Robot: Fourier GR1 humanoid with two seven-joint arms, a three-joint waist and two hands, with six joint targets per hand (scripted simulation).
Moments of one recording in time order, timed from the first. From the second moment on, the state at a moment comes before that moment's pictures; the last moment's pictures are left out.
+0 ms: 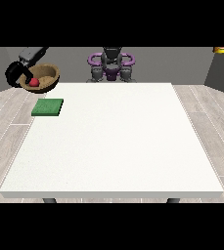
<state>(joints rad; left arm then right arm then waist) -0.61 0.71 0.57 -1.11 0.34 -0.44 0.08 -0.51 -0.72 -0.32 -0.71 -0.16 0.02 0.09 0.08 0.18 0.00</state>
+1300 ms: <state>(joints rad) -0.55 0.80 0.59 -1.01 0.36 -0.48 -0.04 -0.56 -0.66 -0.41 -0.58 -0.20 -0.06 0.03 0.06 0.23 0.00</state>
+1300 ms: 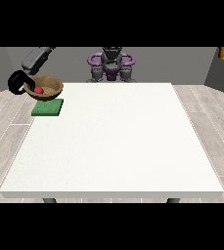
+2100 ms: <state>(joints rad) -0.56 0.87 0.60 -0.96 0.38 -0.50 -0.11 -0.65 -0.63 -0.41 -0.54 -0.19 -0.13 -0.03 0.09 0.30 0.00</state>
